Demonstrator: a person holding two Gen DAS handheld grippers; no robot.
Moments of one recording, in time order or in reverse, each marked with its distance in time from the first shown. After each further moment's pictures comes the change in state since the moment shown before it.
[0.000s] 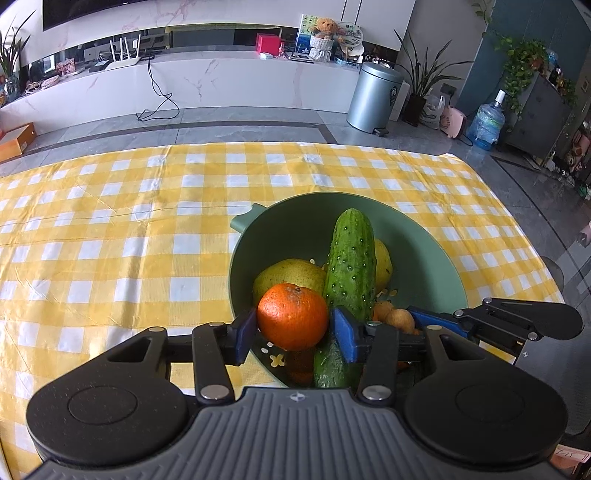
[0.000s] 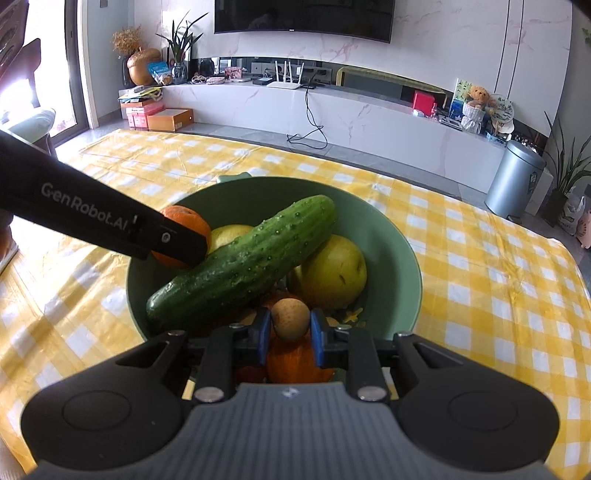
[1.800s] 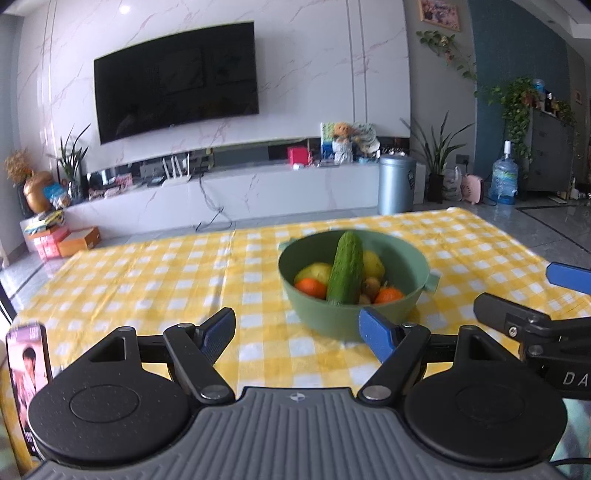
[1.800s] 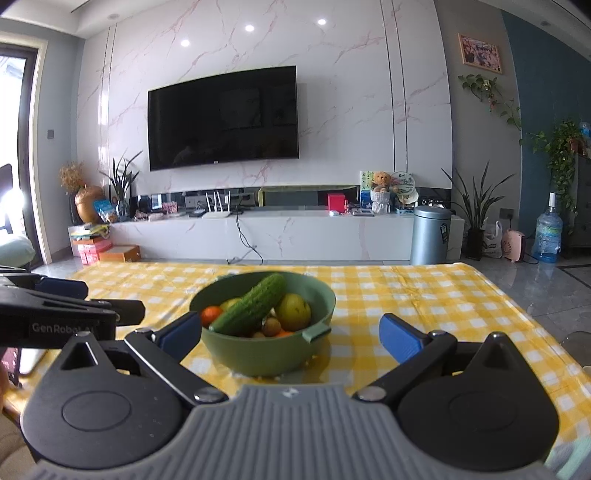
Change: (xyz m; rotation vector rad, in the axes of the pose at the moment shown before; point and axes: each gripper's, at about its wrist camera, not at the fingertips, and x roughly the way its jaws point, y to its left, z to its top) left arm -0.111 -0.047 -0.137 0.115 -0.402 0.215; right arm -0.171 0.053 -0.100 0.219 -0.426 -0.212
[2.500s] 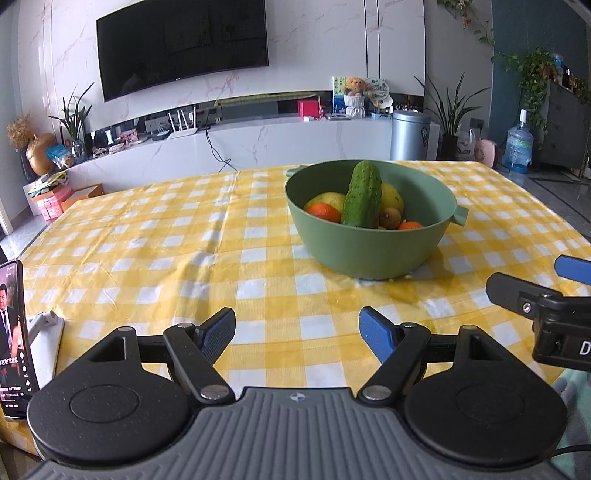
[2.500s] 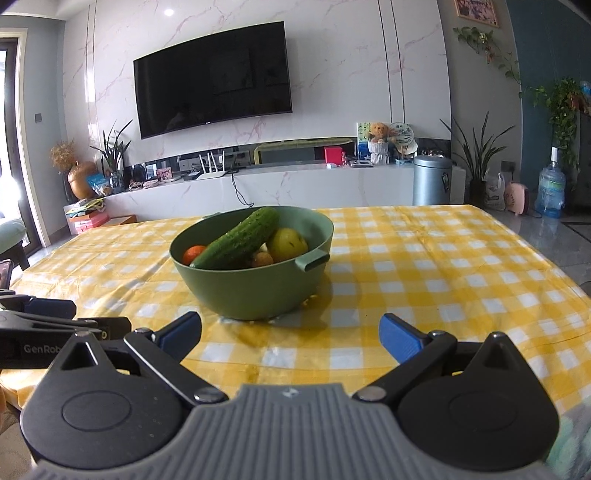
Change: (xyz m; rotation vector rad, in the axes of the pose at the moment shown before) left arm 0.029 0.003 -0.037 -0.018 0.139 0.023; right arm 0.035 -0.008 -0.039 0.062 0.126 0.015
